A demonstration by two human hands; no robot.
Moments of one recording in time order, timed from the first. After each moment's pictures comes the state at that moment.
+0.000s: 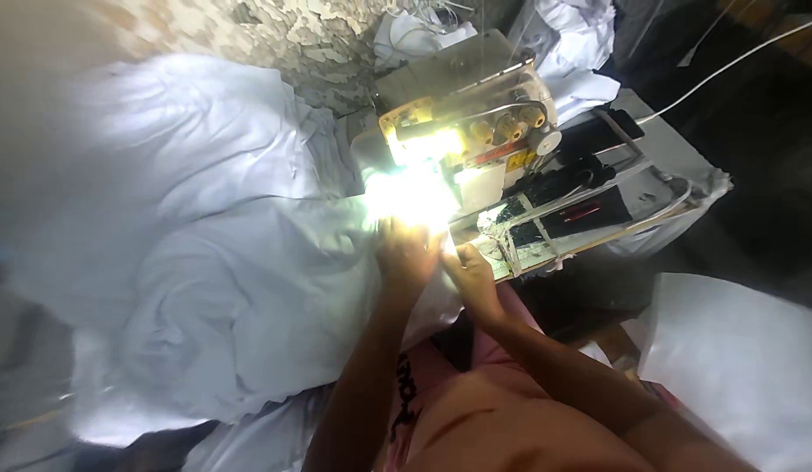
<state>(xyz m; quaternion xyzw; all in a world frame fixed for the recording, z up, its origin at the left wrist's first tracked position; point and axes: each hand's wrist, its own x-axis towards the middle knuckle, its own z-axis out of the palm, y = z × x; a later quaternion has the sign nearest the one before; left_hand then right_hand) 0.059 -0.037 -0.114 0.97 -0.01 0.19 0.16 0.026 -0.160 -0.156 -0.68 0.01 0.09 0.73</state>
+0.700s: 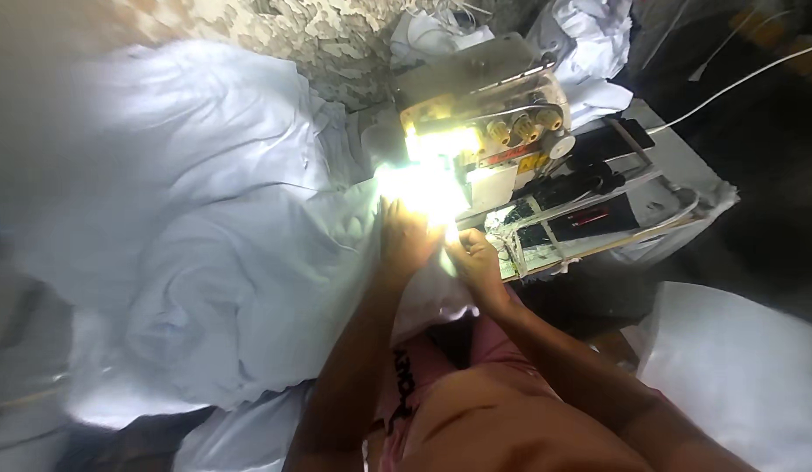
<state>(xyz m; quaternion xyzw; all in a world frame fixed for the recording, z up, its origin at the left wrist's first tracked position) 0.081 -0.012 -0.114 0.97 -0.08 0.15 0.17 0.038 -0.162 -0.145 -0.72 -0.03 0.08 0.69</state>
